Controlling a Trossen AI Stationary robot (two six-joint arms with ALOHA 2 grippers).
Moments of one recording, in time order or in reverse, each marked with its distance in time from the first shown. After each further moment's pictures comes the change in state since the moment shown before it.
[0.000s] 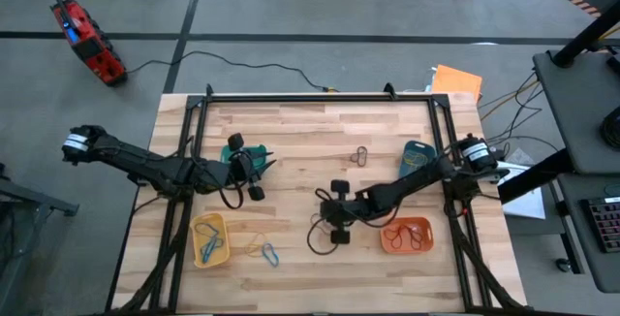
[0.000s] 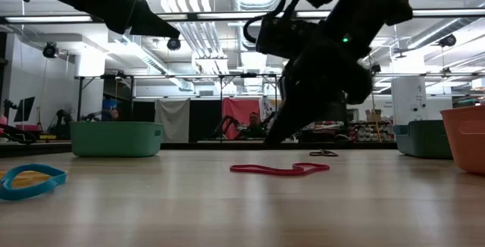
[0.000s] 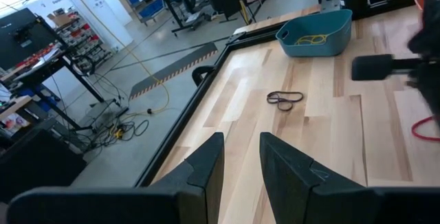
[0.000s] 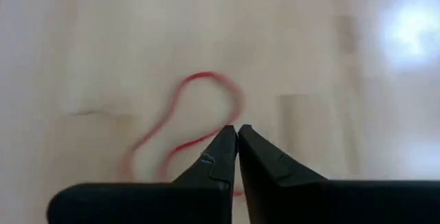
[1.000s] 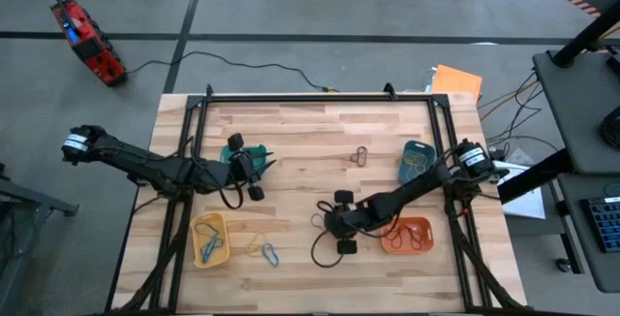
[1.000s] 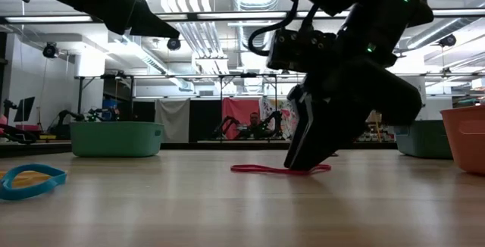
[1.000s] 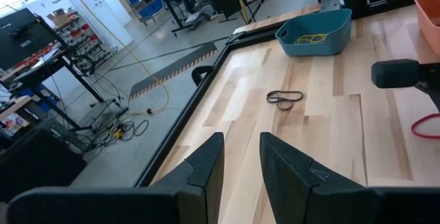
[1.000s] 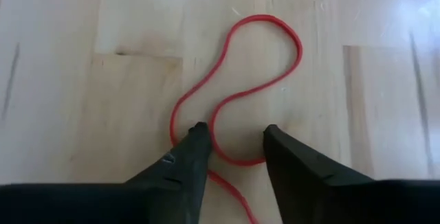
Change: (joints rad) left arm 0.000 0.000 -0.002 0.000 0.001 0.000; right arm 0.060 0.055 0.001 -0.079 -0.029 0.051
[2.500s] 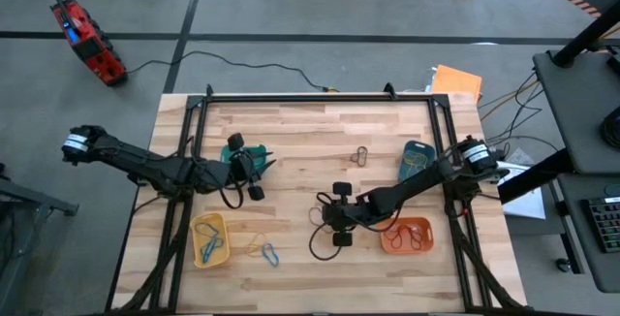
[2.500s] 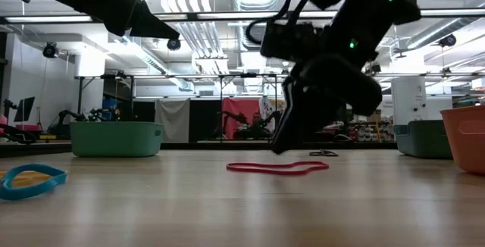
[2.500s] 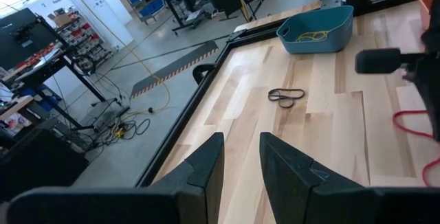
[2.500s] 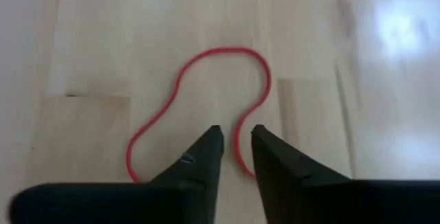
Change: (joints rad) left arm 0.003 0.000 0.000 -0.008 -0.001 0.004; right arm -0.028 -0.047 -0.002 0.048 0.077 -0.042
